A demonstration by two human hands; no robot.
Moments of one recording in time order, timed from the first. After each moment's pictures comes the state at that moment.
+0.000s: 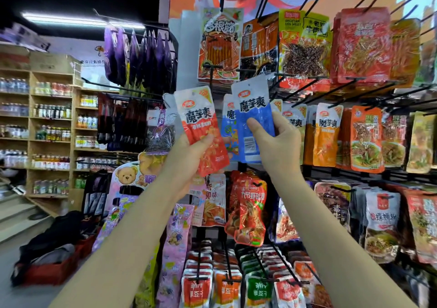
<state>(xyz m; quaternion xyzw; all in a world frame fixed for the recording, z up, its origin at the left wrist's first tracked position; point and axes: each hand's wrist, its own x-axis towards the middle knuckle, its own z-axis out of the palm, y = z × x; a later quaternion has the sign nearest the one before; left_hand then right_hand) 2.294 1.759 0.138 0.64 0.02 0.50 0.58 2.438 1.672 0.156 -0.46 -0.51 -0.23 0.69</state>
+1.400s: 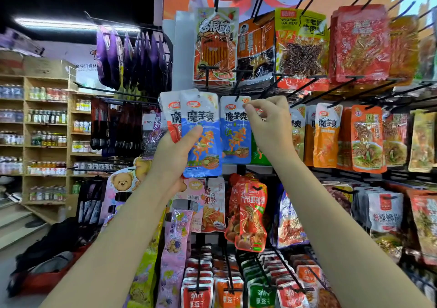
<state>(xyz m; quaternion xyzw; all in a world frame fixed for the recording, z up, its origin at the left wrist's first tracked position) 2.292 1.779 0.147 0.61 0.05 0.55 0.57 2.455 1.693 0.196 -0.56 -0.49 -0.31 0.59</state>
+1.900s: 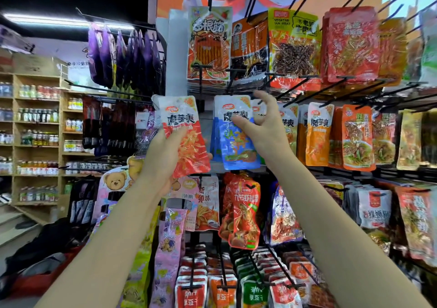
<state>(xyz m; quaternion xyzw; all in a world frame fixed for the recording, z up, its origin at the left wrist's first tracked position) 2.294 1.790 0.144 0.59 0.06 0.55 0.58 2.459 1.682 0.185 -0.51 -0.54 -0.10 0.66</state>
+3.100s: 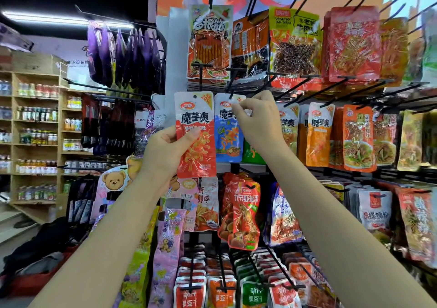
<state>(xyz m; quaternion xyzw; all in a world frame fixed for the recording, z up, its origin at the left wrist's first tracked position) 2.295 1.788 0.145 0.62 0.05 0.57 0.54 2.453 1.694 0.207 -0.60 -0.51 -0.34 0.51</state>
